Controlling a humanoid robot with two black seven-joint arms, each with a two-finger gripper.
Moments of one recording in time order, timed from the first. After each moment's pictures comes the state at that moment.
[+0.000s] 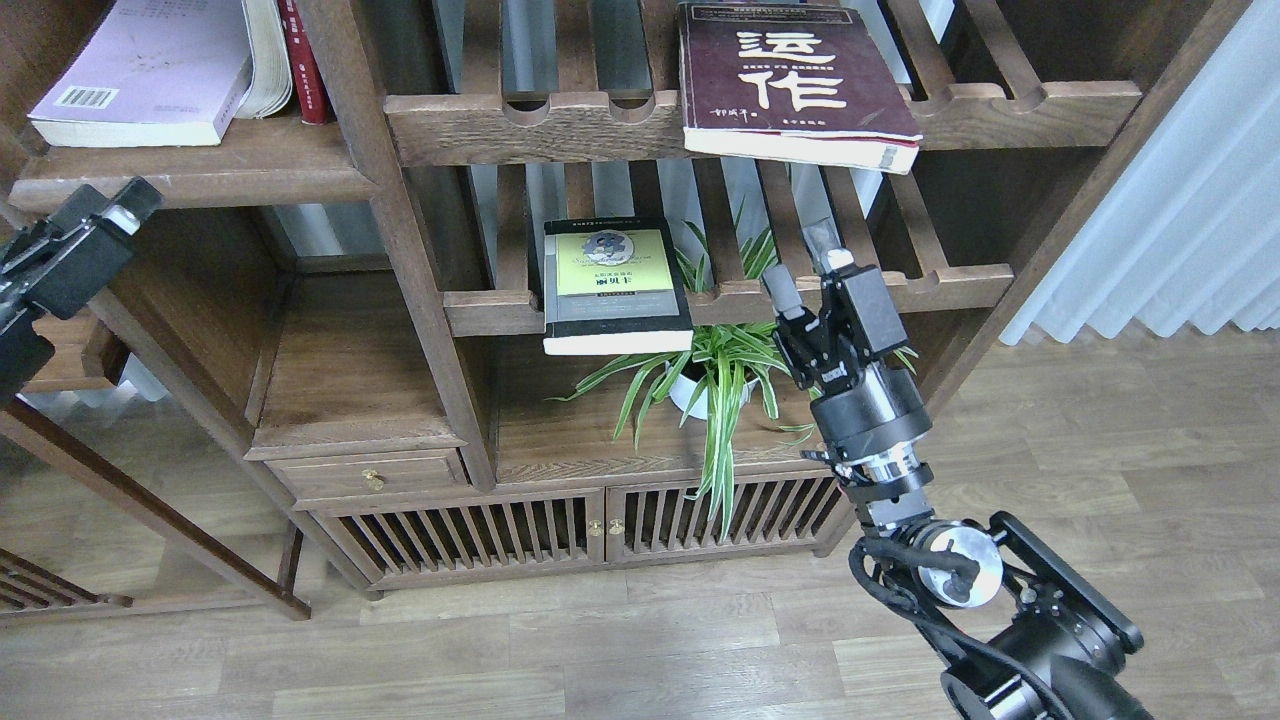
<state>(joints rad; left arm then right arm) -0.24 0.86 -1.04 -1.32 0.03 -0.49 -0.24 0.17 -0.14 1.02 1.45 0.25 0.58 0.15</state>
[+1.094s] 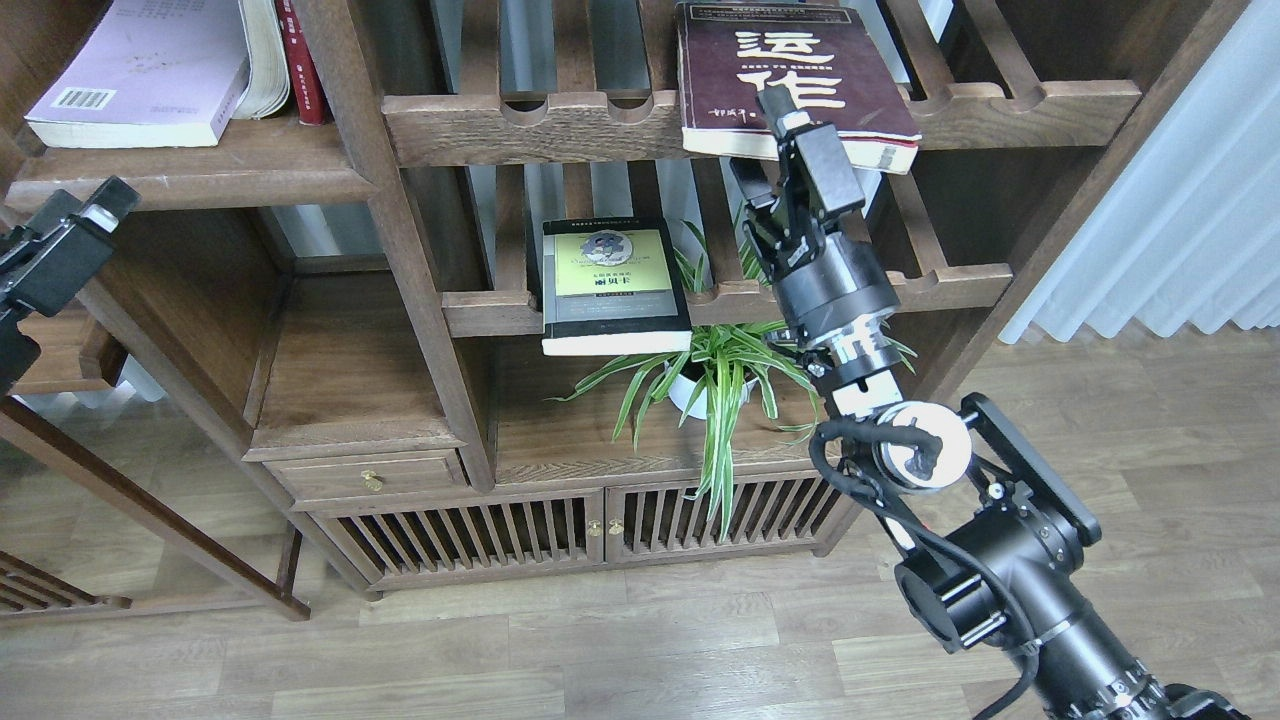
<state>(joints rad) -0.24 0.83 -1.07 -1.26 0.03 -0.49 -0.25 0.36 0.01 1.17 1.40 0.23 0.20 0.15</state>
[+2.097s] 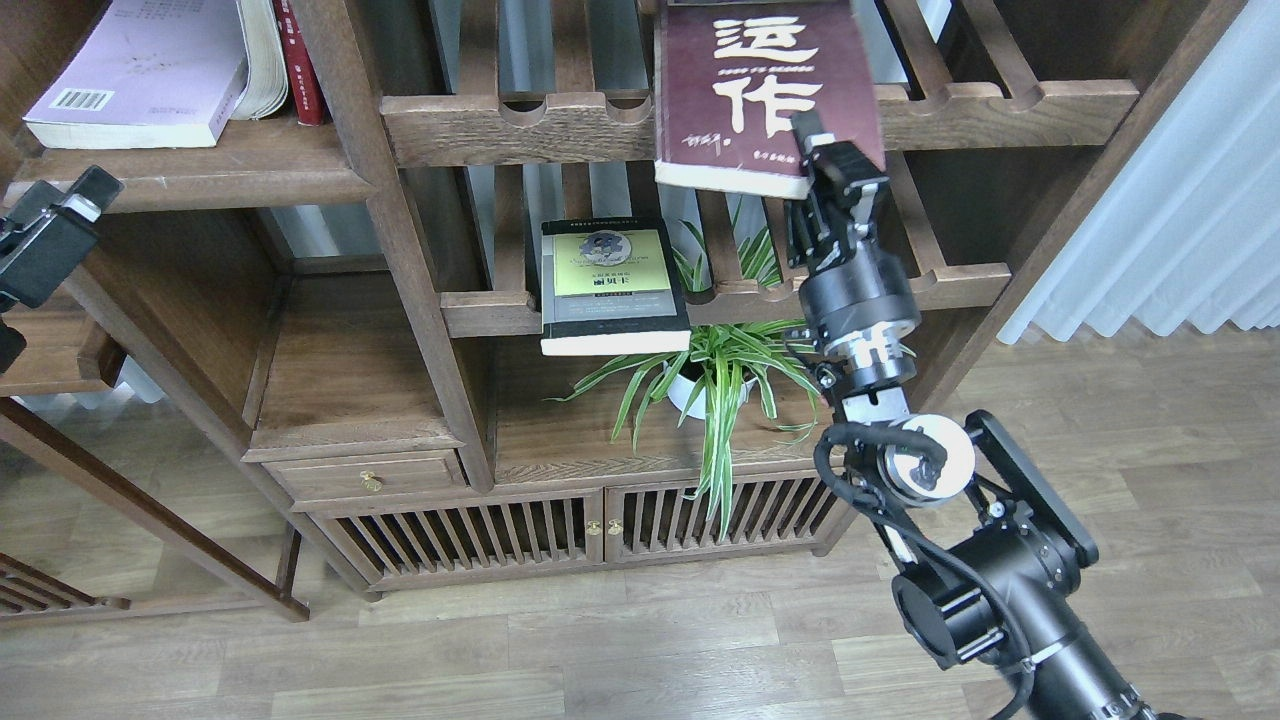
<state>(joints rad) -0.24 0.83 -1.08 -1.24 0.03 -0.49 -0.25 0.26 -0.01 1.15 1.42 0.24 0.38 0.22</state>
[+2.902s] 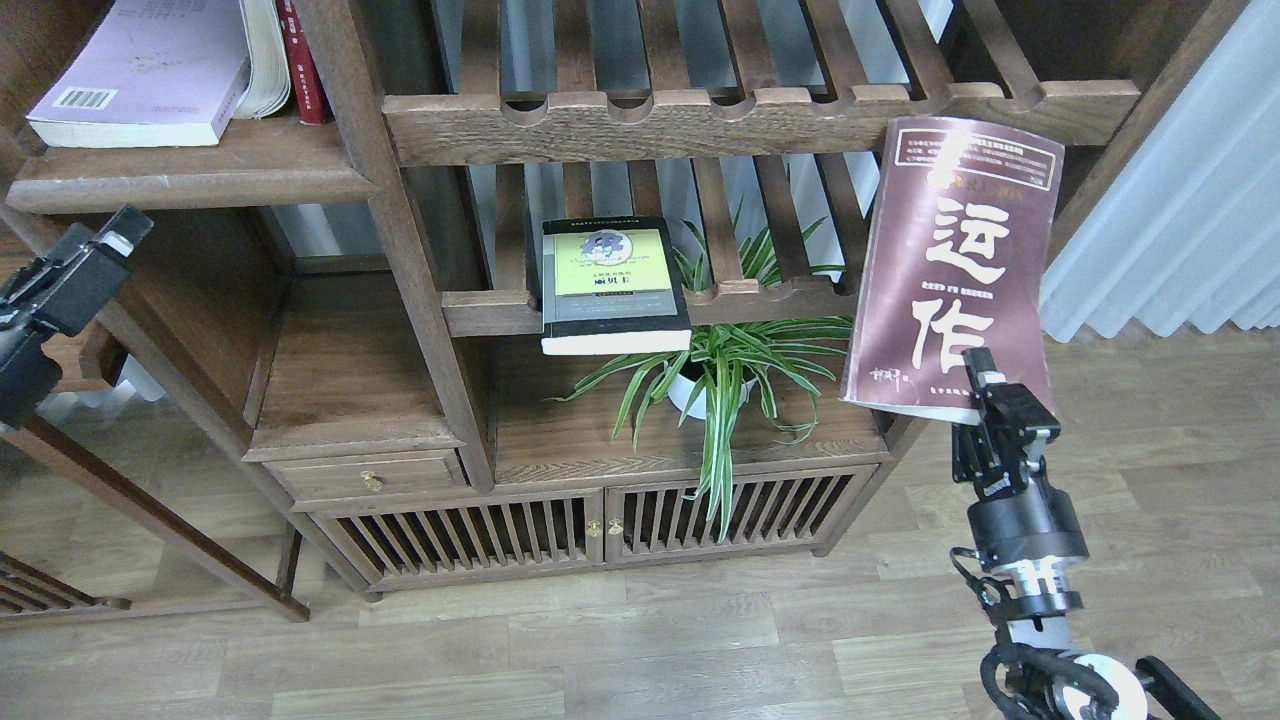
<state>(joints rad) -0.24 0.75 -1.04 -1.19 0.03 -0.49 -0.24 -0.26 -0.28 1.25 1.40 0.38 0.58 0.22</state>
